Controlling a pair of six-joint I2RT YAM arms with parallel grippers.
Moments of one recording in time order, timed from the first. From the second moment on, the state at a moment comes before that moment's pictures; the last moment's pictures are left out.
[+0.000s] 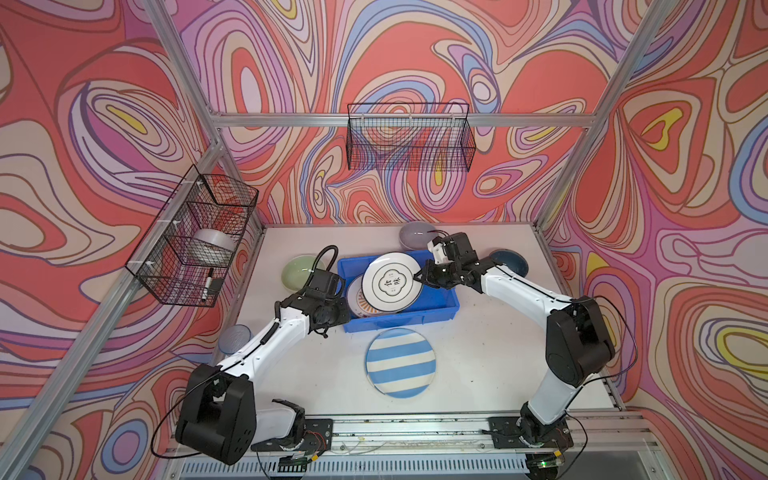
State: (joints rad) left arm -0.31 1.31 0.86 -0.61 0.07 -0.56; right arm 0.45 1.78 1.32 -0.36 -0.42 0.65
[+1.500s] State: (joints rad) left arm -0.31 1.34 0.89 -0.64 0.12 -0.50; right arm 0.50 1.97 1.39 -0.33 -0.42 0.58
